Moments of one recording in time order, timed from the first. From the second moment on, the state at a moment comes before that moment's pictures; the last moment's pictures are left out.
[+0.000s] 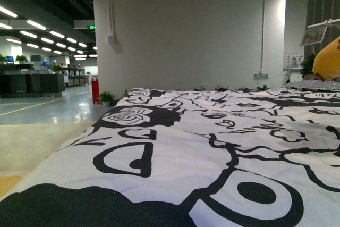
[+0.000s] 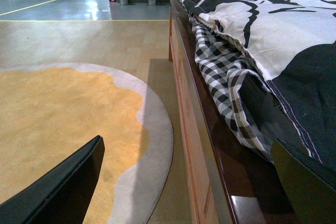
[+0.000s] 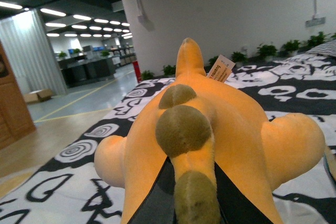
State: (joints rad) left arm 0.00 0.00 0.01 -0.01 0.00 0.00; right arm -0.55 0.88 0.59 0.68 -0.67 0.46
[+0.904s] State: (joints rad) left arm 0.00 0.00 0.01 -0.01 0.00 0.00; right arm -0.29 0.51 0.38 0.13 -0.27 0.06
